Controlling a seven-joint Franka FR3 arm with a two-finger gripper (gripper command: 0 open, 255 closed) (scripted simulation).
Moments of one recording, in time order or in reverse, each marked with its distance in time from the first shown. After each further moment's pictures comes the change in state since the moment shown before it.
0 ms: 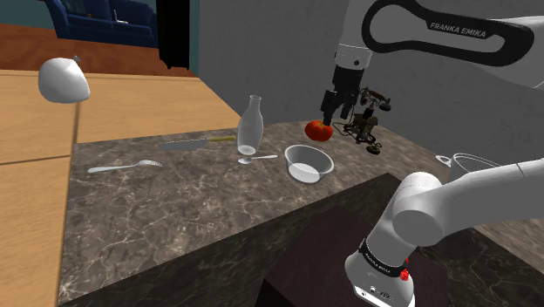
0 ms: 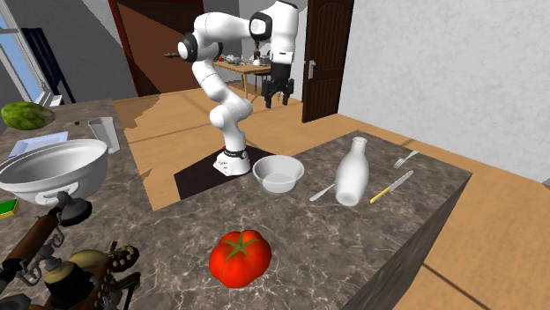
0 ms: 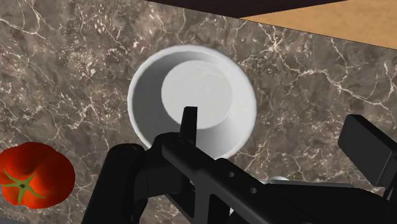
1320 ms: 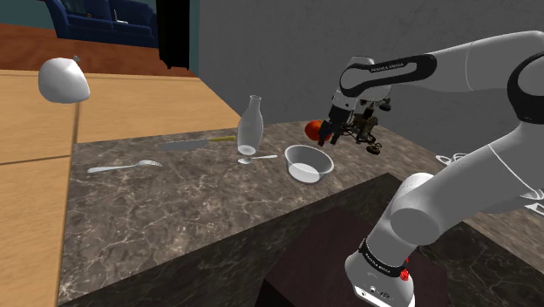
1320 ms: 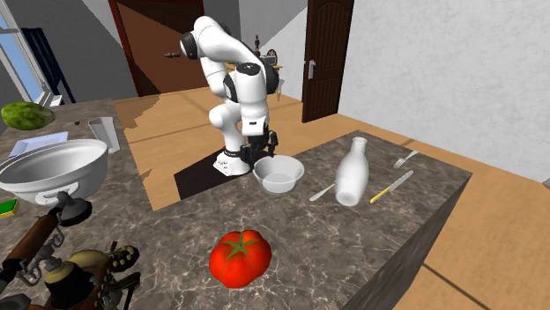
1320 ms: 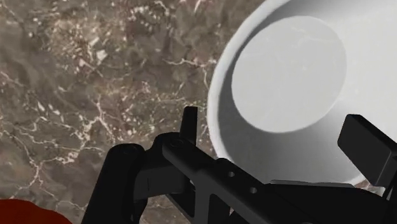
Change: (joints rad) arm -0.051 0.309 -0.471 -0.141 0.012 0.494 -0.396
